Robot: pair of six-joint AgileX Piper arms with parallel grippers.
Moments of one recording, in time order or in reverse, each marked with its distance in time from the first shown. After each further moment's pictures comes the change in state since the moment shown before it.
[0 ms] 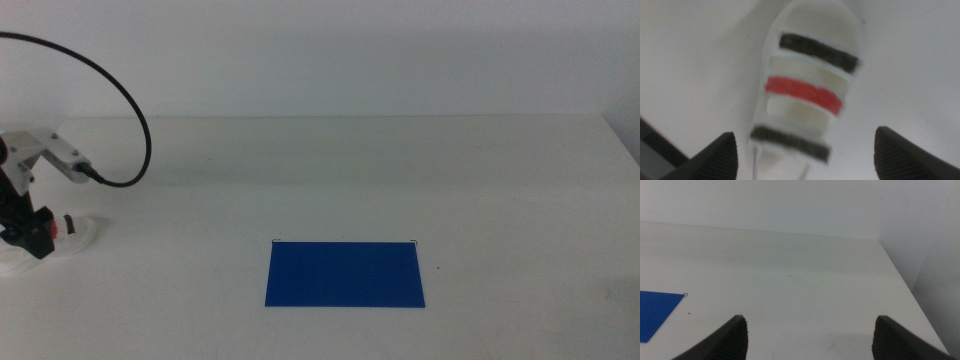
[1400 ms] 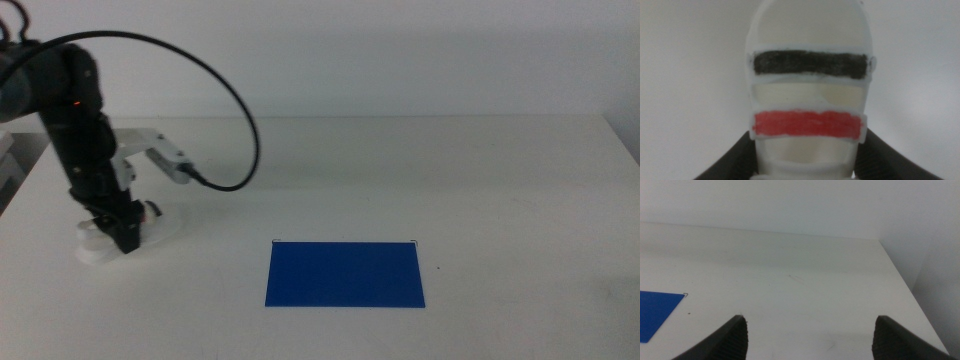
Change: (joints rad) left arm -0.299 0.024 -0.050 0.008 0.144 -0.160; right arm 0.000 0.000 0.000 0.000 0.000 0.000
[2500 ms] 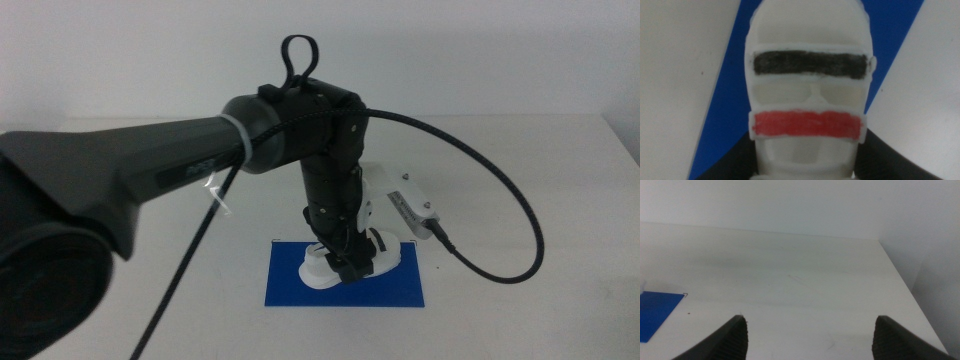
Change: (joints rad) left arm -0.668 0.093 -0.166 -0.073 -0.102 -0.265; right arm 0.000 0.000 0.000 0.000 0.000 0.000
